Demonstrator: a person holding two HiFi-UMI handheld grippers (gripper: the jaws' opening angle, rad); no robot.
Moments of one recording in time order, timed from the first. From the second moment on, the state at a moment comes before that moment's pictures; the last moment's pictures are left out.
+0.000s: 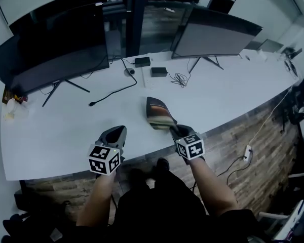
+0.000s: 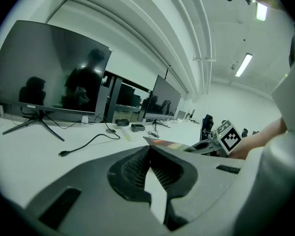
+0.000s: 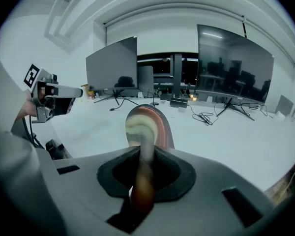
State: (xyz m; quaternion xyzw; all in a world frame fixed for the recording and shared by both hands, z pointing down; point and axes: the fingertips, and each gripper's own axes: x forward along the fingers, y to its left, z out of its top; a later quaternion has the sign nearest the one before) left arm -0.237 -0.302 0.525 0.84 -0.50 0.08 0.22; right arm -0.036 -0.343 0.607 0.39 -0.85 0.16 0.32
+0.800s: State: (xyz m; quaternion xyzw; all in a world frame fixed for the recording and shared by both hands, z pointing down) left arm -0.106 -0.316 0.469 0.87 -0.45 0.09 0.17; right arm 0.081 -0.316 0.528 0.42 -0.87 0.16 0.22
